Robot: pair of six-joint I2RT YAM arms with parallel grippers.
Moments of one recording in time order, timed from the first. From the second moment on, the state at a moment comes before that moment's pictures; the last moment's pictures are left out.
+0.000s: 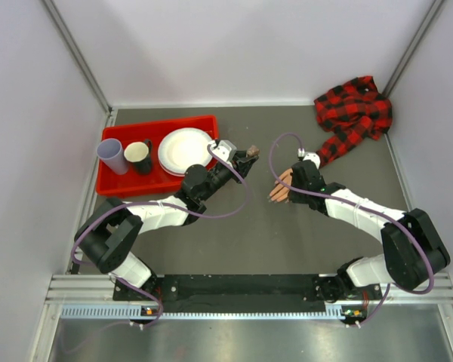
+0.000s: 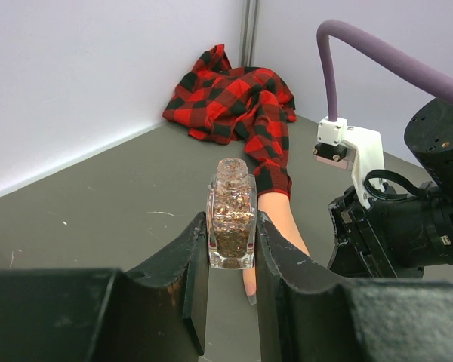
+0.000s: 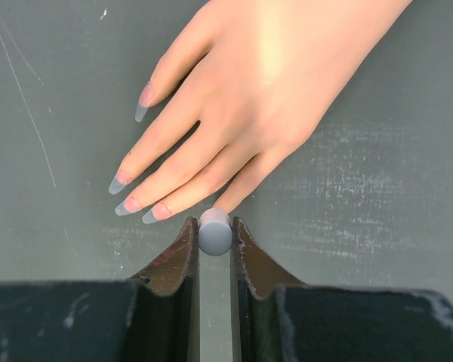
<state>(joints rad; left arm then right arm) -0.73 1.55 0.71 1.05 0.13 -0.11 0.51 1.36 0.71 -0.20 0.24 0.50</state>
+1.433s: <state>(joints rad) -0.73 1.55 0.71 1.05 0.13 -0.11 0.51 1.35 0.73 -0.26 0.25 0.50</state>
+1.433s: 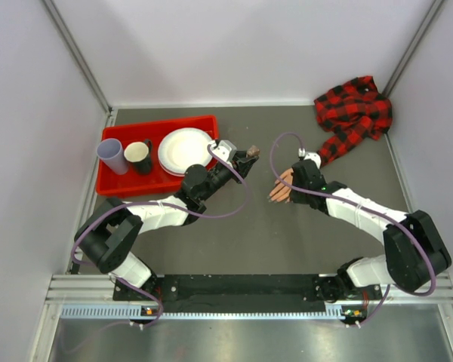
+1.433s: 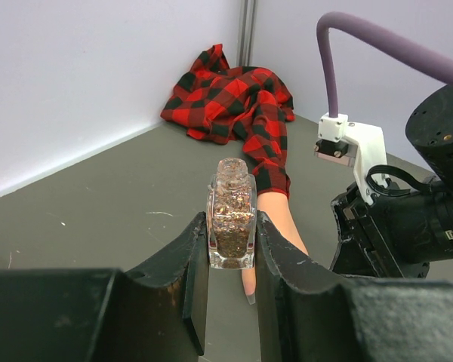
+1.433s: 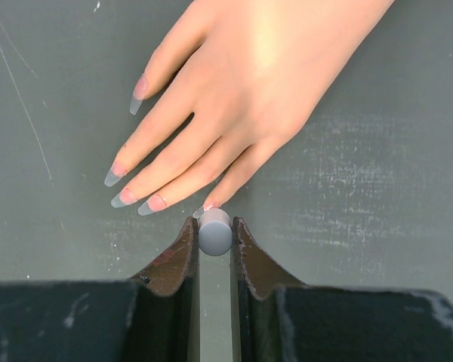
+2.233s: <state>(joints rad) -0.73 1.55 0.71 1.05 0.14 -0.11 0.51 1.39 0.73 -0.24 0.23 0.50</state>
